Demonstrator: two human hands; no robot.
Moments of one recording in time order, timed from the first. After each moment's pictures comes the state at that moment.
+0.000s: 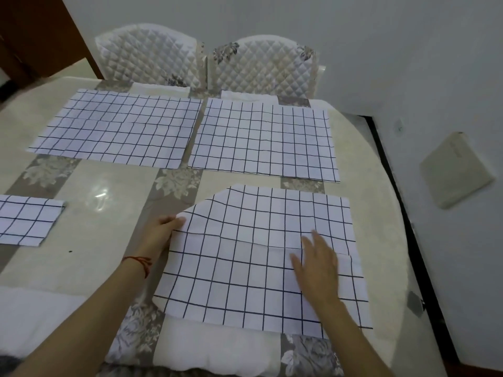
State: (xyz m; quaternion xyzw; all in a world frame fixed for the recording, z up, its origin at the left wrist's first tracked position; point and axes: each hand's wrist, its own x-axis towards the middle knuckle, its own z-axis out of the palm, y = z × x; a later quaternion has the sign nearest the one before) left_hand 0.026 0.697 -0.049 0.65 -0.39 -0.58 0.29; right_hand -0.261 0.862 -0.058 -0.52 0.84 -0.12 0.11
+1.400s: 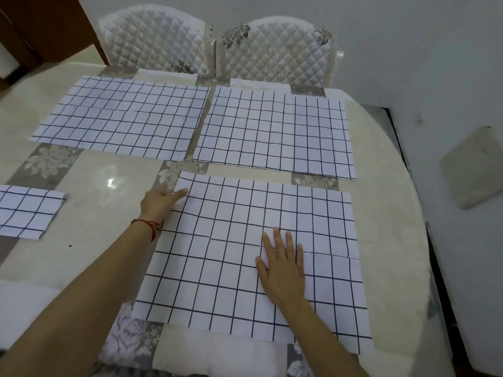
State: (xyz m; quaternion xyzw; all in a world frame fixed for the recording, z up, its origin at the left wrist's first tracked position) left_hand 0.018 0.643 -0.038 0.75 -0.49 -0.39 0.22; right_hand -0.201 0.831 -0.113 -0.62 0.78 -0.08 0.07
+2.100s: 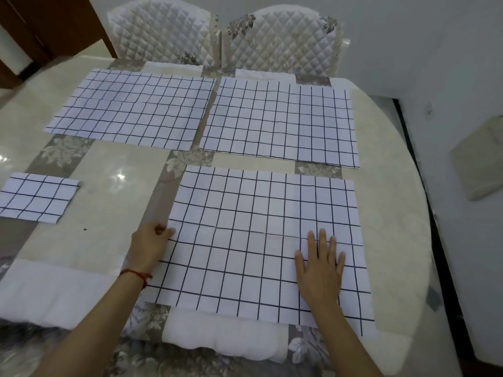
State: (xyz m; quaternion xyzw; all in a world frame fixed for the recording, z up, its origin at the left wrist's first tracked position) left_hand 0.060 0.741 -0.064 0.76 -0.55 -0.29 0.18; right_hand -0.243 0.877 -0.113 -0.51 0.85 -0.09 0.07
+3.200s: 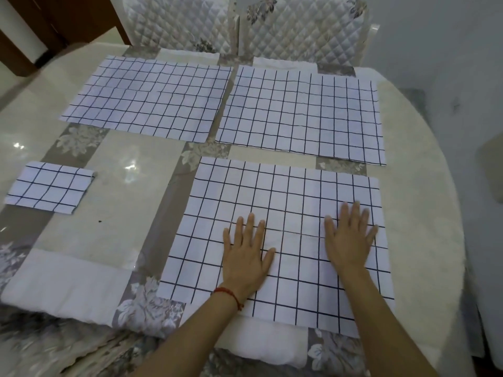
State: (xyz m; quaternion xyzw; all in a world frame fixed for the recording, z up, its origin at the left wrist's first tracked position) left_hand -0.059 0.804 -0.118 0.59 -0.81 -0.08 0.01; right_hand -0.275 0.812 -0.094 -0.48 0.87 -0.07 0.12
